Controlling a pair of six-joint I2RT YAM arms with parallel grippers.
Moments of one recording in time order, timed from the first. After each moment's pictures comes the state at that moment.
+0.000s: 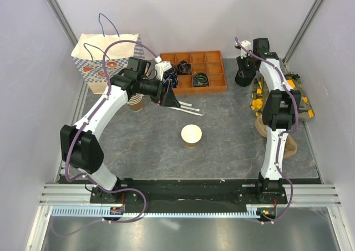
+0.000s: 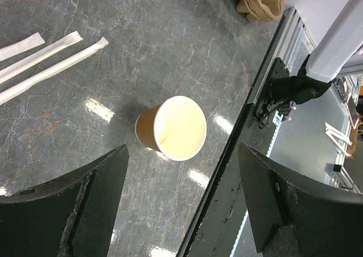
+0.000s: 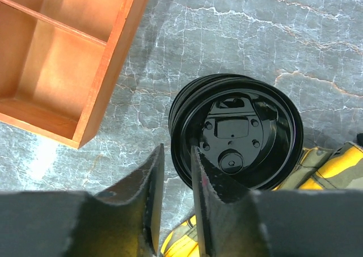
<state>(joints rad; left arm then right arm) -0.36 1.63 1.48 -0.68 0.85 -0.02 -0.02 2.33 2.16 -0.73 -0.25 -0.40</state>
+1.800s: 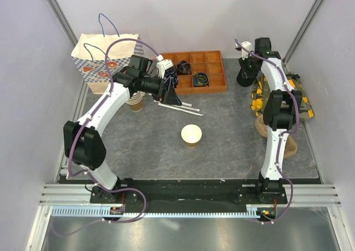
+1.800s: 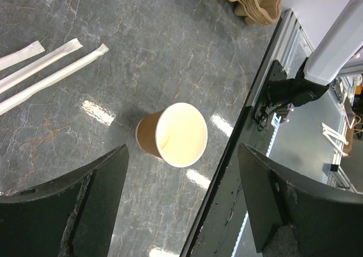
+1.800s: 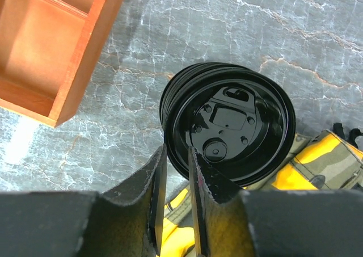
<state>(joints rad) -0.36 1.68 1.52 -0.68 0.87 -0.02 -0.04 2.33 2.18 -0.79 -0.21 -0.50</state>
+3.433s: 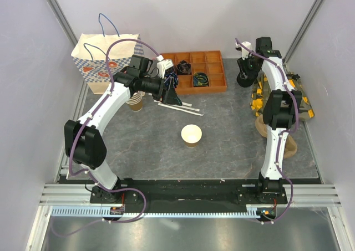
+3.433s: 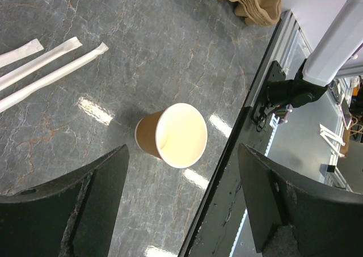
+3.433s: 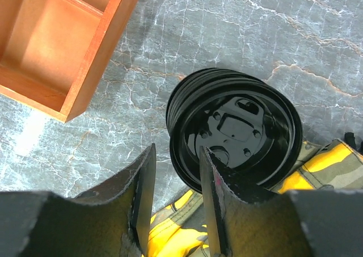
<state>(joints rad) -0.36 1.69 1.53 -0.68 0.87 -0.03 -0.05 2.36 2.24 -0.85 -0.27 -0.53</state>
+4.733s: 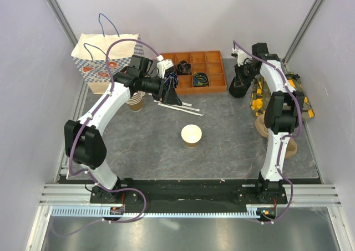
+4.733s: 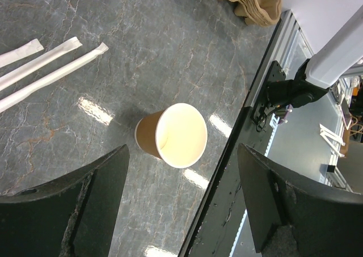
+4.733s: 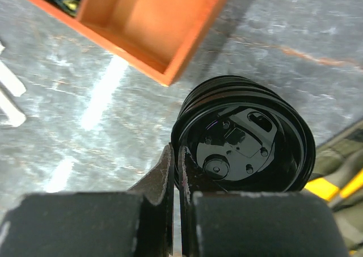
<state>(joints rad) -0.36 1.69 1.53 -0.68 0.87 -0.03 -0.02 2.23 2.04 -0.89 -0.42 -0.46</state>
